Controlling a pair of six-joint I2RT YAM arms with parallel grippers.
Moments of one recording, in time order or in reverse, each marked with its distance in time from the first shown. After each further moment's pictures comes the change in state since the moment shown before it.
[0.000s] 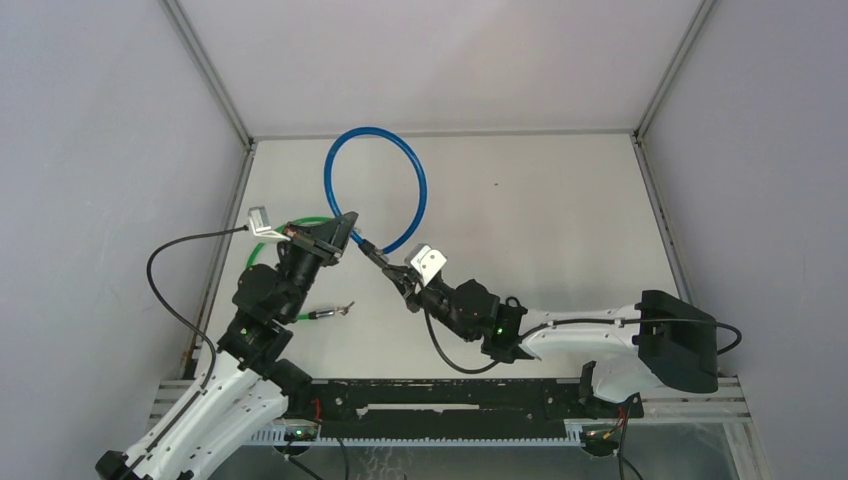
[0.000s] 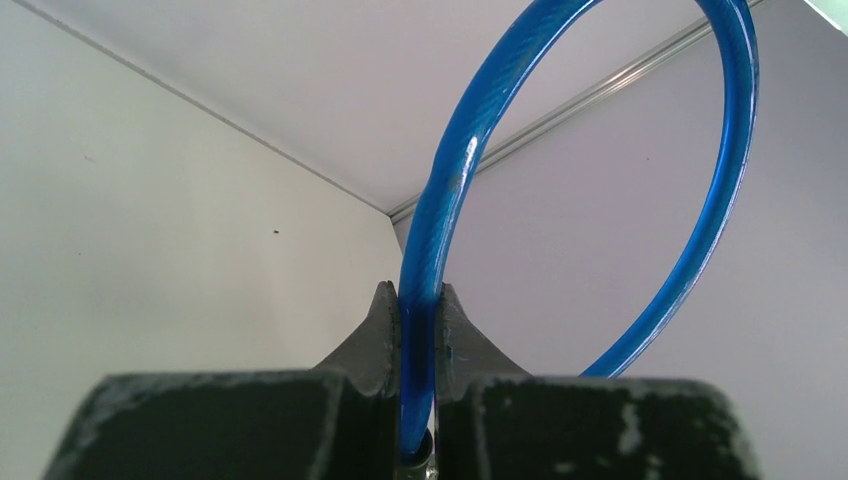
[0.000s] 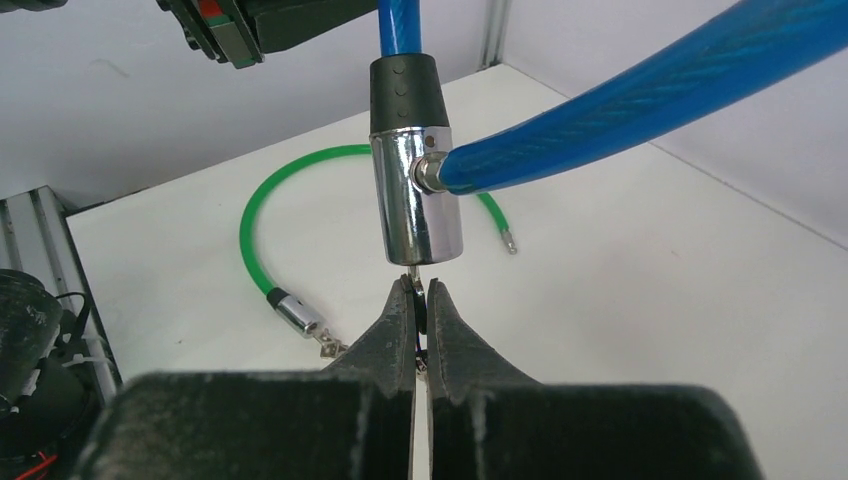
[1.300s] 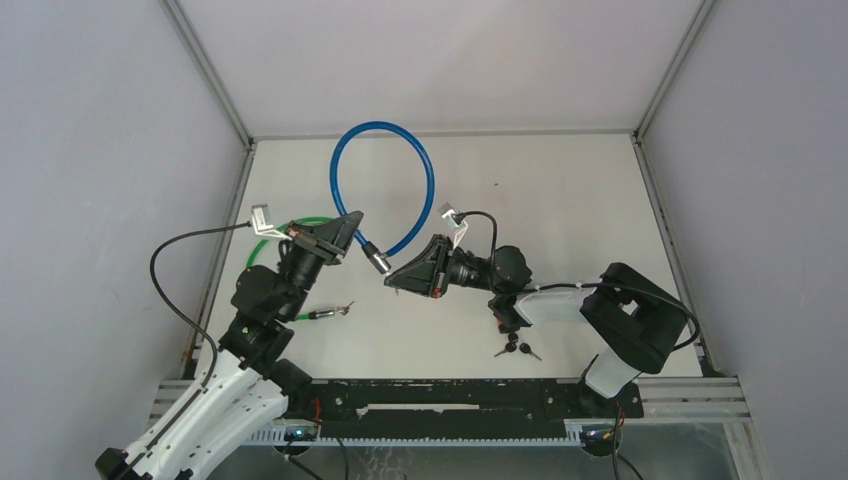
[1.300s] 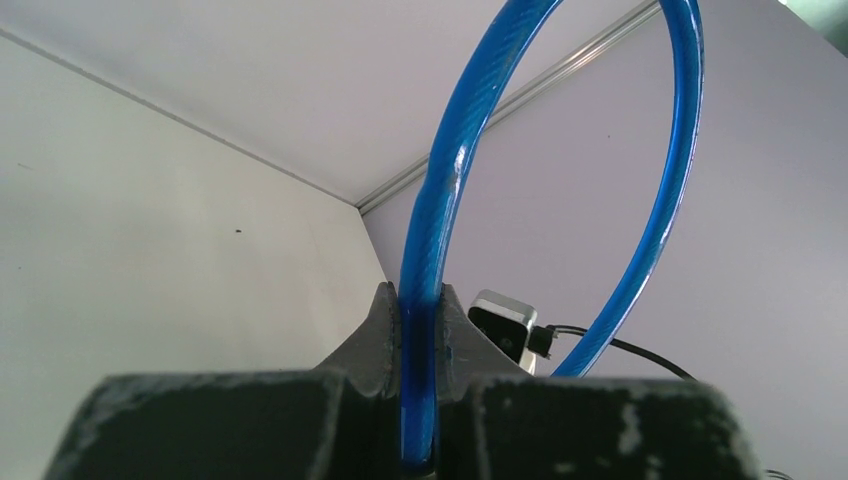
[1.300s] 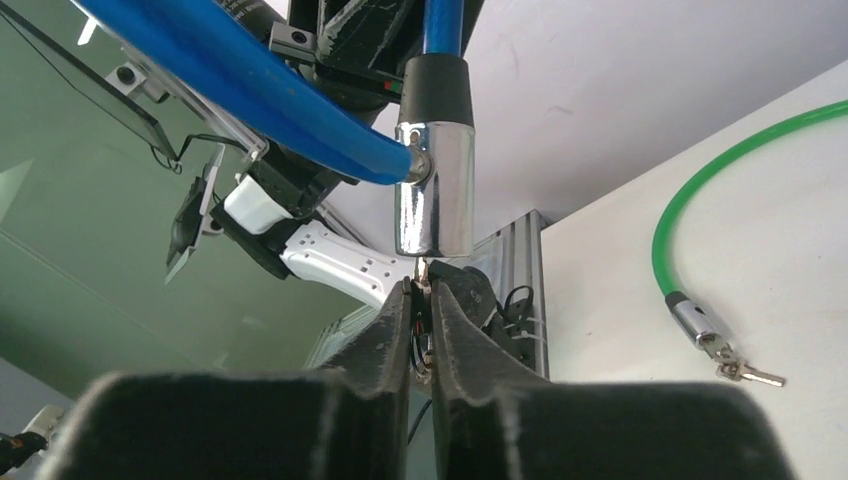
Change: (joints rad) left arm -0.005 0.011 0.000 0.065 0.062 0.007; right arm -0.391 0.195 -0.095 0.623 -0.983 1.050
